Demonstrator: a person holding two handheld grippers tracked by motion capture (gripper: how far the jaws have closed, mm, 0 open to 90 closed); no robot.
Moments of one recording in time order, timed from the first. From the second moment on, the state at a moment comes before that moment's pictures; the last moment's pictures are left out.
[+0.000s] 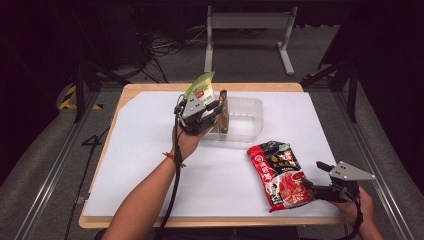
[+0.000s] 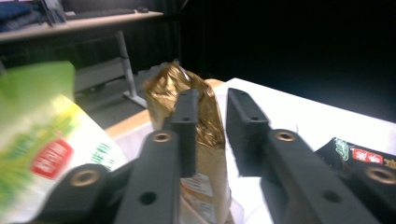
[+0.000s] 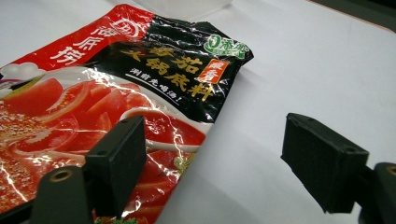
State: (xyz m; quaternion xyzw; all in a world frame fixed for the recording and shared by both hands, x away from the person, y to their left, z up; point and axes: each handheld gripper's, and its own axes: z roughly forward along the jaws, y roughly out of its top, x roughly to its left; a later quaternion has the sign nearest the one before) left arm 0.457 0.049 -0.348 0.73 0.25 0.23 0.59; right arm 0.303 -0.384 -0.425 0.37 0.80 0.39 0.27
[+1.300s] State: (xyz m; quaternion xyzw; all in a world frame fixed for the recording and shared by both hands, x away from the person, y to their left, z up) left arm 0.379 0.181 -0.416 0.82 0.28 0.19 0.47; right arm 0.305 -0.405 -0.425 0.41 0.78 0.40 0.25
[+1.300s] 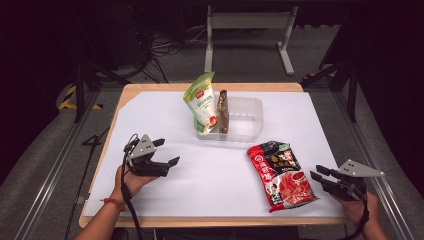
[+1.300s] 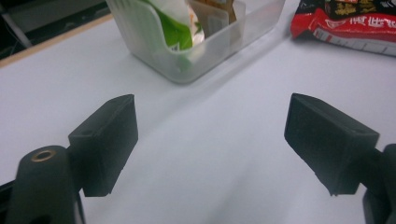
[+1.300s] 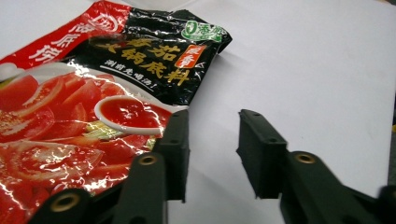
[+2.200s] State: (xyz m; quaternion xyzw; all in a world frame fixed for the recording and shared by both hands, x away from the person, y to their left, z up) left arm 0.366 0.194 -0.432 0.82 0.28 0.18 0.47; right arm 0.305 -0.394 -0.433 0.38 0.85 0.33 0.18
